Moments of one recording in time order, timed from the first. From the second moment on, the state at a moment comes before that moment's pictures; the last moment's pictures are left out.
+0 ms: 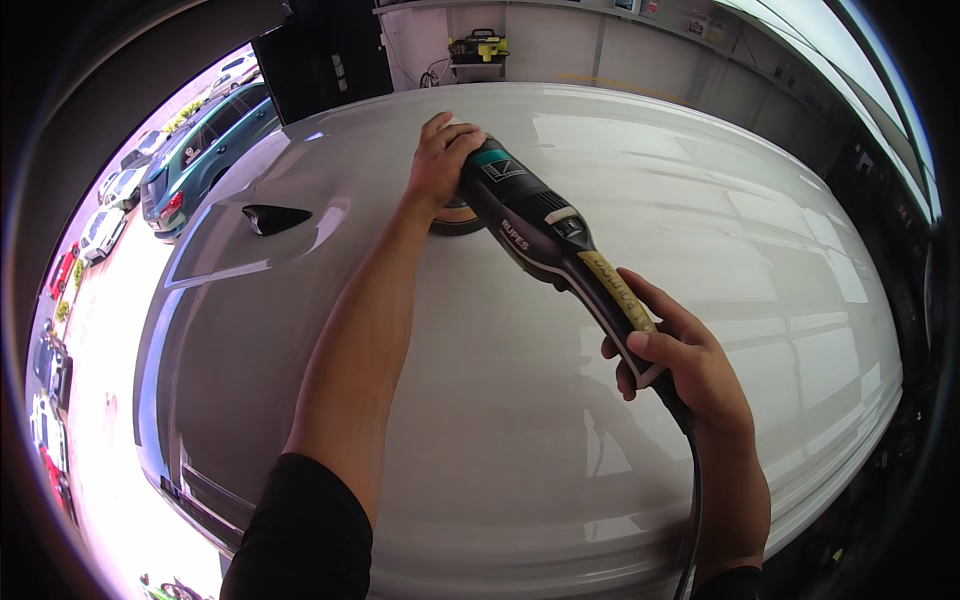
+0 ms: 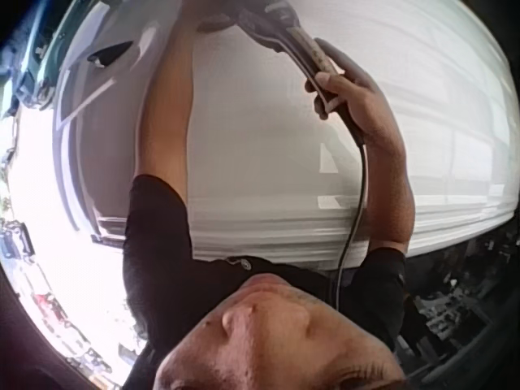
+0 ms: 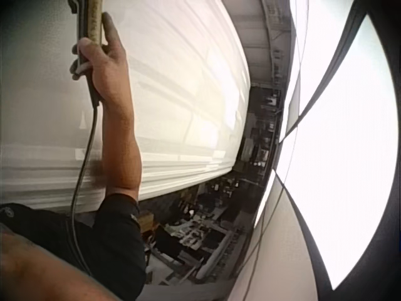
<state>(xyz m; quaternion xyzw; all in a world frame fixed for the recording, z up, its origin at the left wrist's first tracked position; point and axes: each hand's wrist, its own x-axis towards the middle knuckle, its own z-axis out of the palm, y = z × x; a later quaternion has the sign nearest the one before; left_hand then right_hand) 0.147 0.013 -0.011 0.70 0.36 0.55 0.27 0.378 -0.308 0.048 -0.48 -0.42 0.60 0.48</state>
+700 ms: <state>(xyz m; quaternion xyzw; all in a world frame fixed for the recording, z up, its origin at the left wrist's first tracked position) 0.033 0.072 -0.017 0.69 0.37 0.57 0.26 0.302 -0.215 0.046 -0.47 -0.53 0.59 0.39</state>
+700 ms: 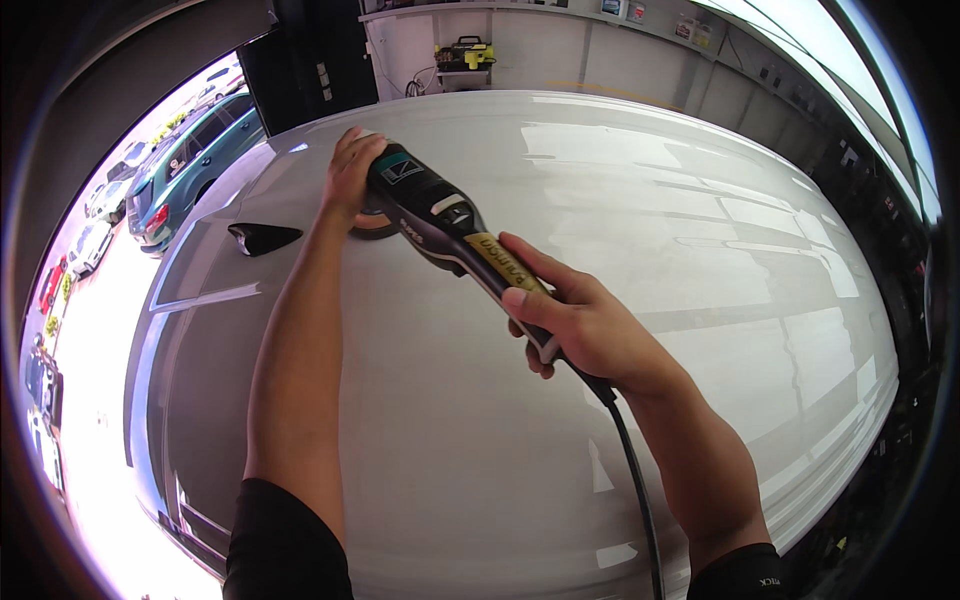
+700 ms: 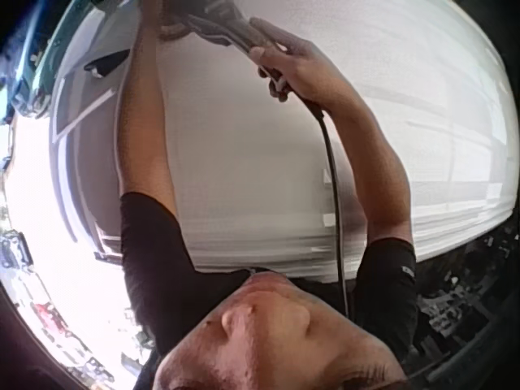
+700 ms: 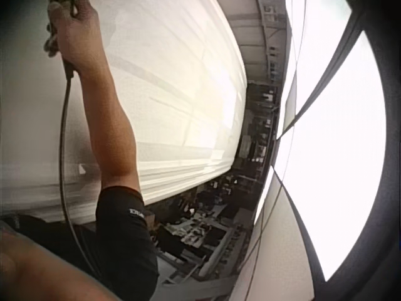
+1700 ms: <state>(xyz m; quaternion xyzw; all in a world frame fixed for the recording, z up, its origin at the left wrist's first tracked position) -0.021 0.100 -0.018 0.58 0.39 0.60 0.39 0.274 -0.183 0.039 -0.42 -0.57 0.61 0.37</state>
